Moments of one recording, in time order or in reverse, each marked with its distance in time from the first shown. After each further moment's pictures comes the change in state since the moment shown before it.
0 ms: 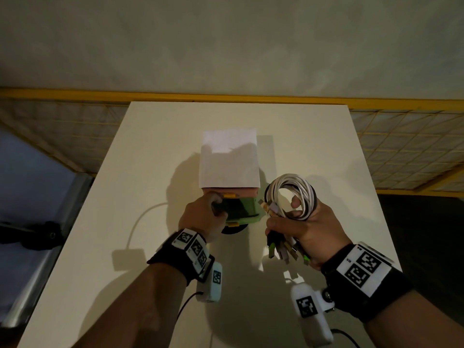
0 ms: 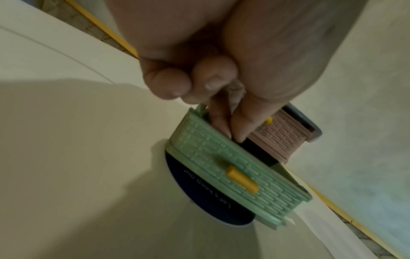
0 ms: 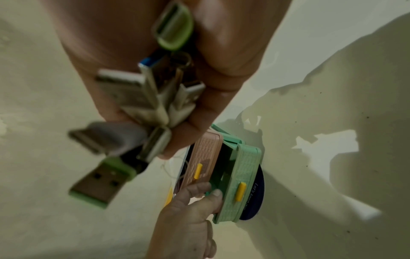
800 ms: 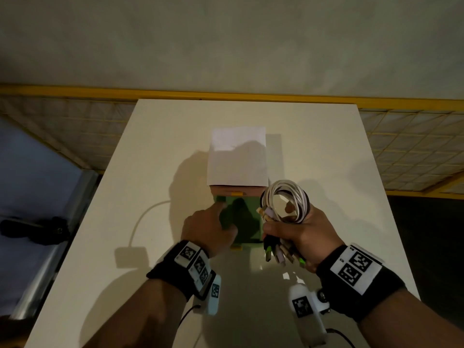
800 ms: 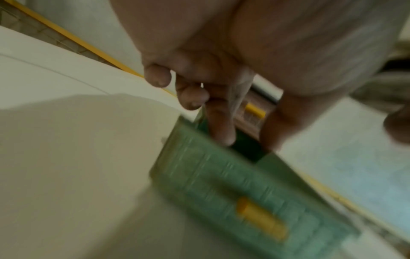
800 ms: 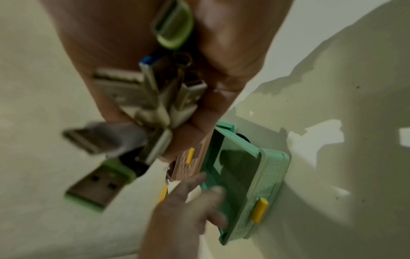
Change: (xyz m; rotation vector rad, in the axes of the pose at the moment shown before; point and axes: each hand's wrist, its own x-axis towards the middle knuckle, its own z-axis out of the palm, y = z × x) left_hand -0.024 -0.010 -0.004 0.112 -0.105 0.070; right_hand 0.003 0.013 0.018 0.057 -0.075 0.086
